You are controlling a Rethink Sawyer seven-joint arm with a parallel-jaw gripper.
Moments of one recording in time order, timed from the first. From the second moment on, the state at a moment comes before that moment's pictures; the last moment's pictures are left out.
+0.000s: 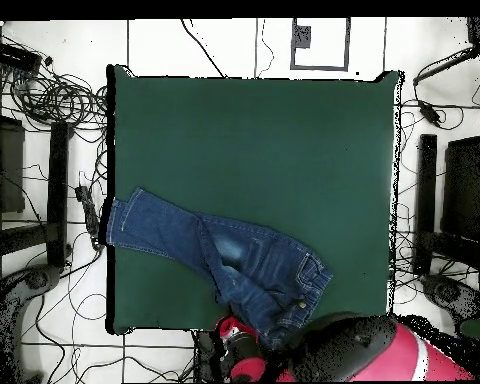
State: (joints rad) arm -0.53 -0.29 -0.07 2.38 -0.65 -0.93 2.48
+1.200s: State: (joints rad) arm -0.55 -0.32 -0.07 2.40 -0.62 -0.92 2.48
